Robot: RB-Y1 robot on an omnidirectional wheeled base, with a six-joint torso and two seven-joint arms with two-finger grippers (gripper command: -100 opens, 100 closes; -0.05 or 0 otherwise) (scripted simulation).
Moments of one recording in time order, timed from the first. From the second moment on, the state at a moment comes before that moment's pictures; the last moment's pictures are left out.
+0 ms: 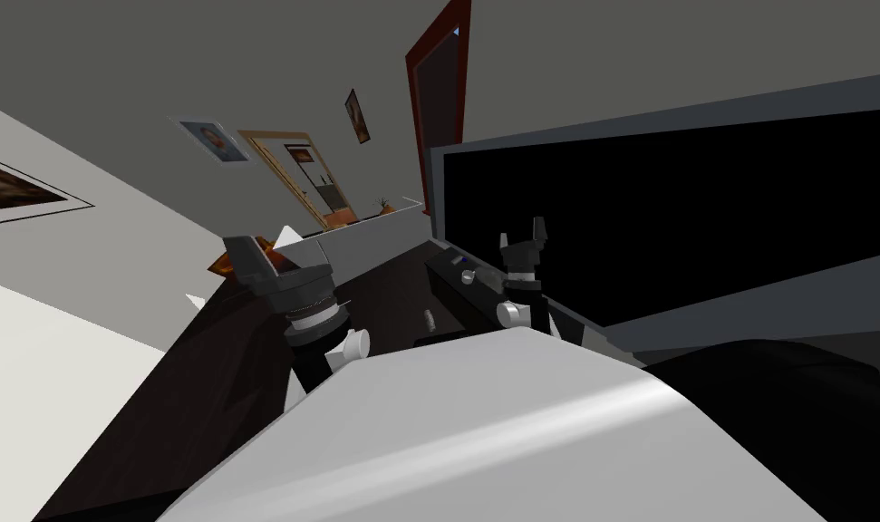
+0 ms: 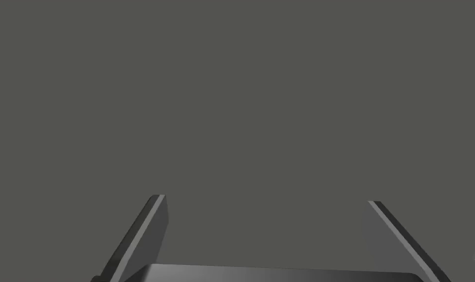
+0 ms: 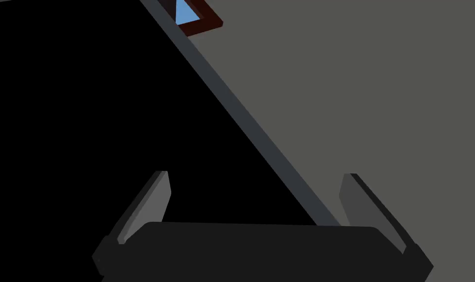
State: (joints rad) left arm 0.48 -0.02 0.03 -2.39 -0.12 -0.63 0.01; right arm 0.46 0.04 0.00 -2.28 -0.07 -0.43 -0.13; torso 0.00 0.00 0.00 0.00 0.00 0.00
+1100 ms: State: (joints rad) left arm 0.48 -0.02 0.03 -2.39 -0.12 -0.63 0.01; right arm 0.53 -0.22 0.07 -2.07 -0.02 -0.43 -0.20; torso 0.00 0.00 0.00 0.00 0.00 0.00
